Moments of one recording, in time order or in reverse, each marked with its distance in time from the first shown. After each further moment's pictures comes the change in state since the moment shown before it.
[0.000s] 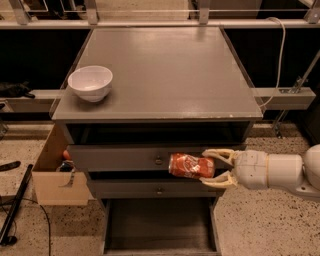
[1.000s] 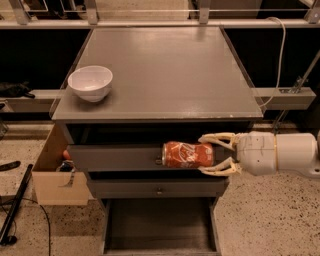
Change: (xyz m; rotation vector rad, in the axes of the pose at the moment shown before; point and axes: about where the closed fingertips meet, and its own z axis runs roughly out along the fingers) arm -0.075 -0.013 -0.025 -0.046 -0.055 -0.119
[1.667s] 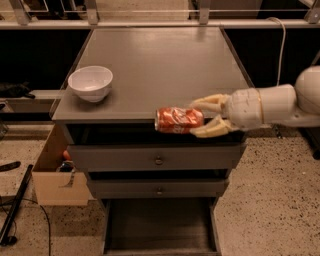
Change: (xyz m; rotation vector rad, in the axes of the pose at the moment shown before) arm -0.009 -0.089 0.027 -0.100 -0.056 0.082
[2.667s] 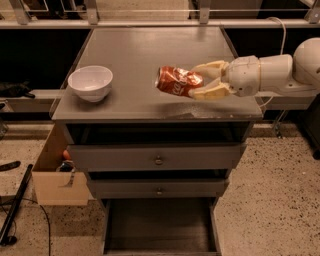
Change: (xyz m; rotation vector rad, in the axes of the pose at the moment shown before) arm -0.018 -0.097 -0.010 0.069 -0.119 0.110
